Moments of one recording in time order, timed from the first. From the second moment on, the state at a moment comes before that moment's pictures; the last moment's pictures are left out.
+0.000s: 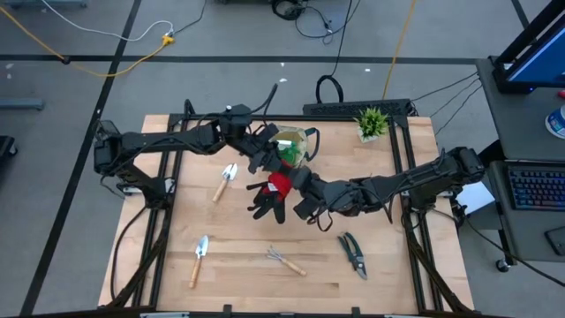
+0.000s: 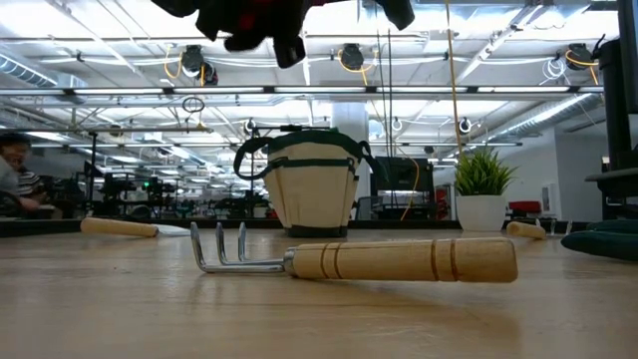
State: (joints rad) left arm 0.28 1.50 1.17 0.09 0.84 -0.68; right arm 0.25 1.53 1.24 0.07 0.83 -1.60
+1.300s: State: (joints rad) left arm 0.37 1.19 1.16 0.04 0.14 -0.32; right arm 0.09 1.52 1.24 -0.01 1.20 -1.12
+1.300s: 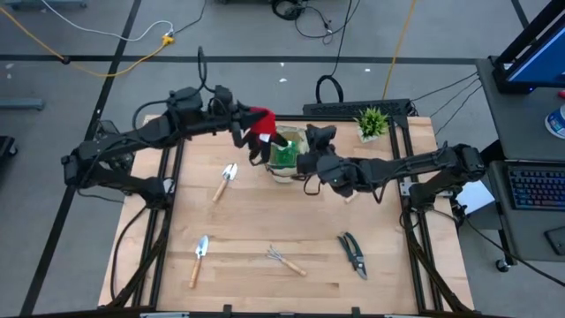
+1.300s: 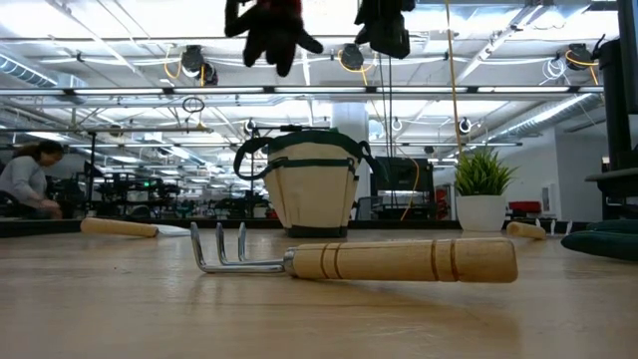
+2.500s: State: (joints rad) left arm 0.38 1.46 1.16 0.05 0.11 -0.36; right arm 0.04 1.40 1.24 -0.30 1.26 -0.74
